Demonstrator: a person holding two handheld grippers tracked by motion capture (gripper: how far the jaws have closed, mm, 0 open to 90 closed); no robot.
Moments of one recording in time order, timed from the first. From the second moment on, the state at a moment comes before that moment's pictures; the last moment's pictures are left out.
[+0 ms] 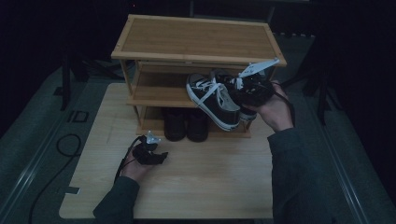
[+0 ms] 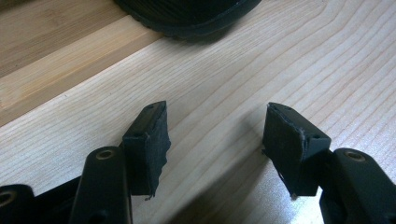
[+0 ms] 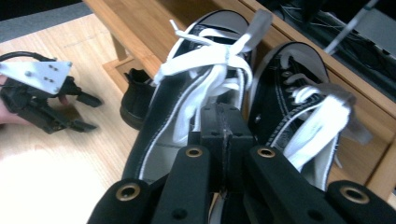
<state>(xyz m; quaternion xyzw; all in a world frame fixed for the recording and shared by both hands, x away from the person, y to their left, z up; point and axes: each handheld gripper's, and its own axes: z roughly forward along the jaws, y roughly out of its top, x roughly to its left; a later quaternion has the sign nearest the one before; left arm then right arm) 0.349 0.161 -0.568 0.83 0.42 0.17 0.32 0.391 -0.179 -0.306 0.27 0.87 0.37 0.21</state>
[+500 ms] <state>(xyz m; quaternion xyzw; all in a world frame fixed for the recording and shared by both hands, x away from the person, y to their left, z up) 0.348 0.161 -0.563 0.83 0.43 0.17 0.30 0.378 -0.182 -0.310 0.24 0.87 0.40 0.17</state>
